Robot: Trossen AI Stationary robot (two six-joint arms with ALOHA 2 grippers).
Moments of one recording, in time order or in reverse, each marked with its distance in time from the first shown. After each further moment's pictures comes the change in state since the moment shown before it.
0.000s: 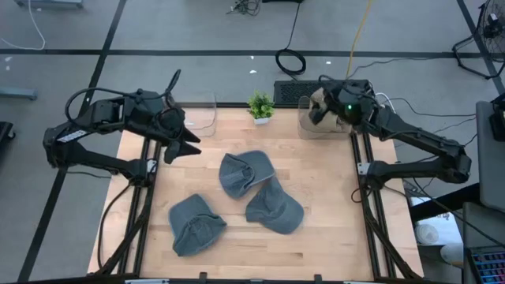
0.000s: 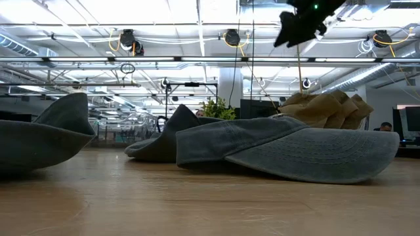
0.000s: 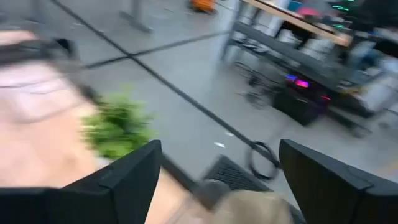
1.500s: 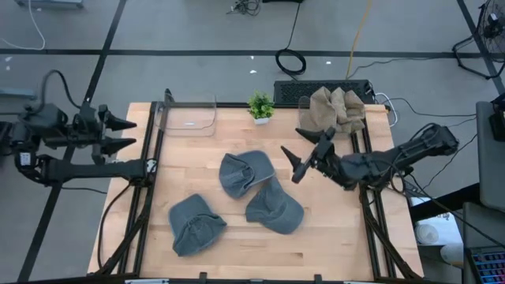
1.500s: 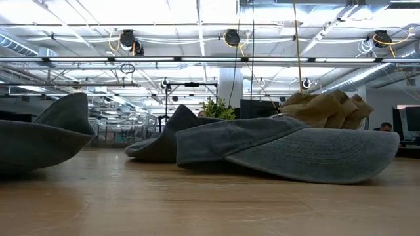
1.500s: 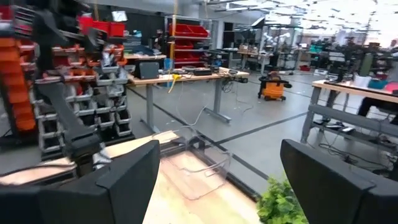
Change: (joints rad) left arm 0.012 -0.597 -0.101 -0.137 -0.261 0.205; right arm 0.849 0.166 0.000 0.556 0.523 0.047
